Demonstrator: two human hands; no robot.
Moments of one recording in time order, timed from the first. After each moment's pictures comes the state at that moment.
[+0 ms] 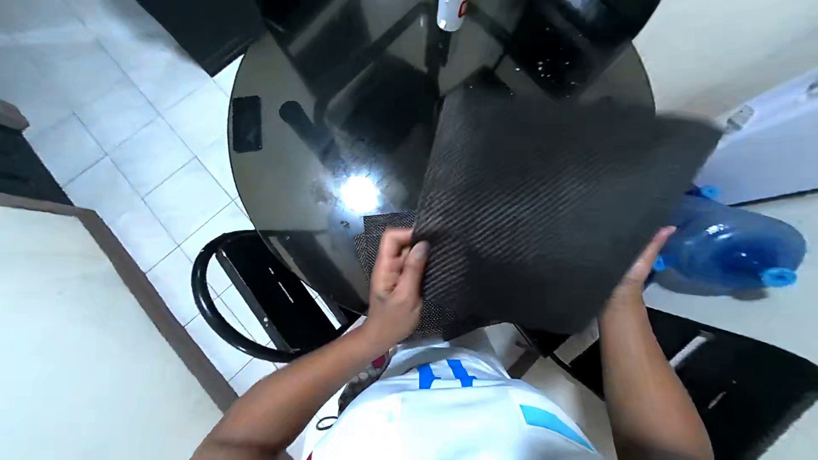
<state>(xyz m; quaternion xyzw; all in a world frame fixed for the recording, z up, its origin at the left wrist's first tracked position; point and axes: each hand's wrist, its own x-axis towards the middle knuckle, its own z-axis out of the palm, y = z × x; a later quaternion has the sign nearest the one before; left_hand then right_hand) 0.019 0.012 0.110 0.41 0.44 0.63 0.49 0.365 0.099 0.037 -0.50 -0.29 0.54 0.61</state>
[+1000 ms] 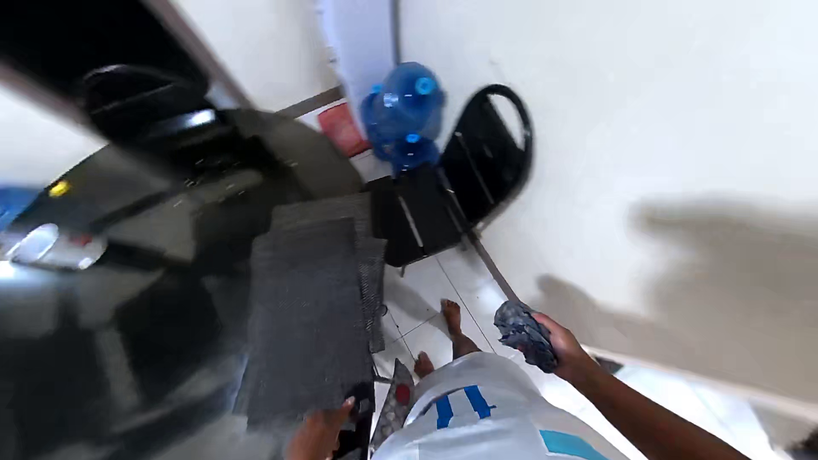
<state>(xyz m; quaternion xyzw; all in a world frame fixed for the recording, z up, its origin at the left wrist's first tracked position) -0.030 -0.021 -0.004 0.69 0.46 -0.42 0.36 0.286 -0.413 -0.024 -0.55 0.27 0.42 0.67</state>
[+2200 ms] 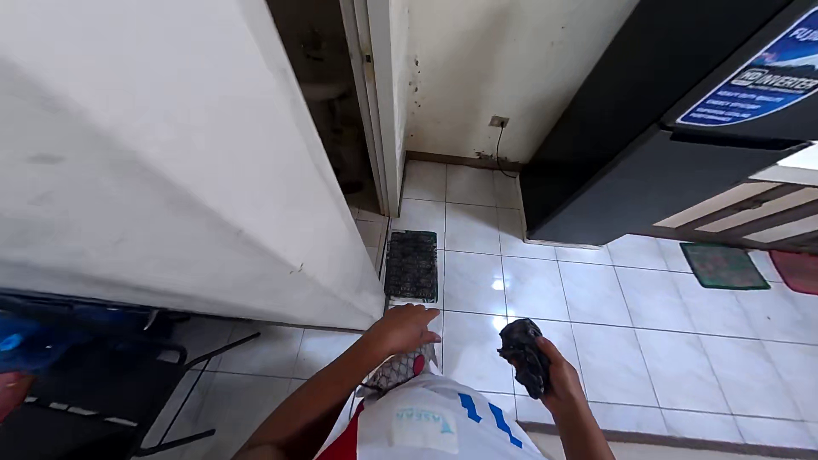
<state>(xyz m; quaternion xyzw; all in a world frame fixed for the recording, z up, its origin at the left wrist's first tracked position) 0.284 -0.884 0.068 0.75 -0.52 -0.42 0.07 0.020 -1.088 0.022 -0.38 0.53 -0.17 0.74</state>
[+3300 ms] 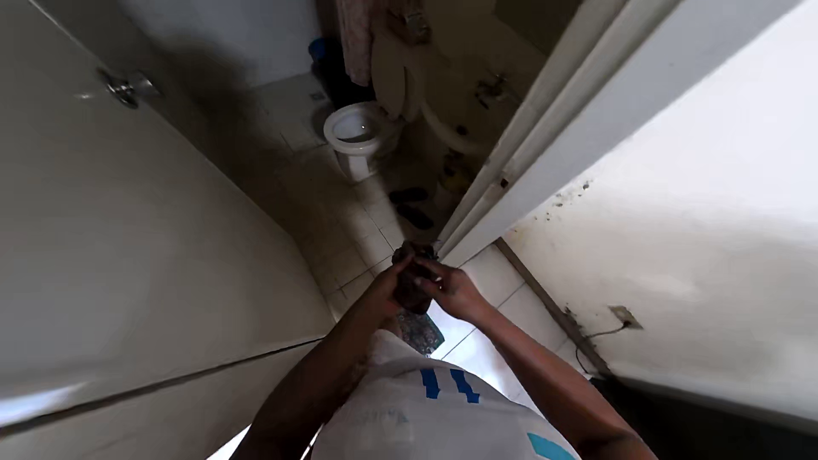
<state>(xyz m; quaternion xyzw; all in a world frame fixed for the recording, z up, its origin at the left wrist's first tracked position) 0.743 -1.071 -0.008 0.31 0.26 -0.18 0.90 0.783 -1.235 0.051 -0.84 -0.25 0.26 0.39</state>
